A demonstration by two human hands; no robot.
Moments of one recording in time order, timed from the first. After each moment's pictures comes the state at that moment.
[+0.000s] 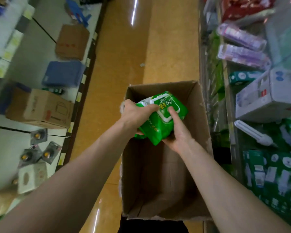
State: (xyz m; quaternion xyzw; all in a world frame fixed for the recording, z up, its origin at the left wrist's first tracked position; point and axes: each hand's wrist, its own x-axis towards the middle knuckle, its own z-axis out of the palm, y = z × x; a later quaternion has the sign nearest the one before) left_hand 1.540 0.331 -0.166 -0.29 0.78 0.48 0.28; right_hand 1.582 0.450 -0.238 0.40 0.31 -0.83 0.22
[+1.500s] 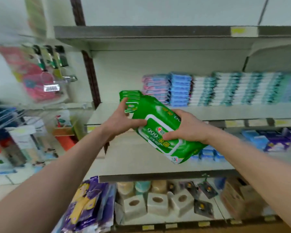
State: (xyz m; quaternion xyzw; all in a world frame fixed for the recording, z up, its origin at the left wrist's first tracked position) left_hand 2.132 -0.315 0.144 -0.45 0.70 0.42 -0.36; right_hand 1.919 -0.233 0.153 -0.65 0.65 -0.30 0.27
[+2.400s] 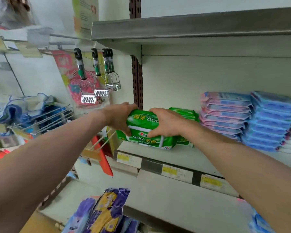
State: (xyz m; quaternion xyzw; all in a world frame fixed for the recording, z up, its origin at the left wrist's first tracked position) left_hand 2.238 -0.527 0.186 -0.60 0.80 0.00 0.02; right_hand 2.050 -0.526 0.170 -0.86 0.49 -0.11 0.11
